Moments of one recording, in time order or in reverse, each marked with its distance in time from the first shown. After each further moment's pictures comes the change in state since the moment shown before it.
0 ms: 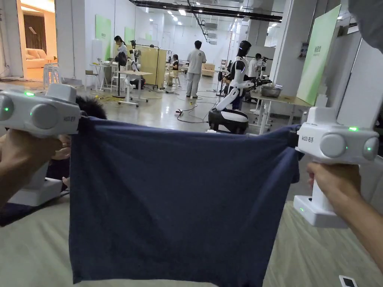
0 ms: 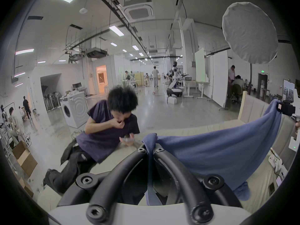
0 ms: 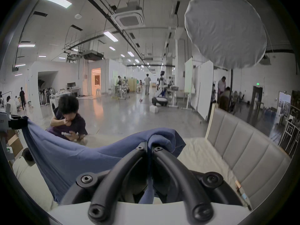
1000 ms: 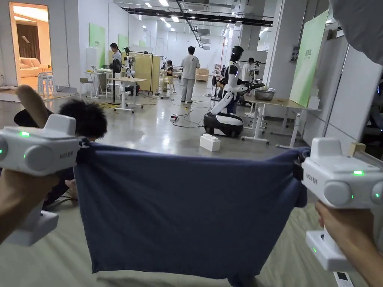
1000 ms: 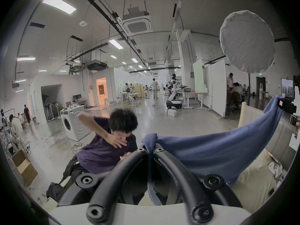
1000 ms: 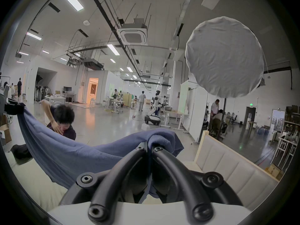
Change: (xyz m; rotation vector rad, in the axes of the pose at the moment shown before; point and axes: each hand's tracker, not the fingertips) left arm 0.009 -0.080 0.061 0.018 -0.062 -0.052; right arm 0.008 -0.081 0.091 0.041 -0.061 0.117
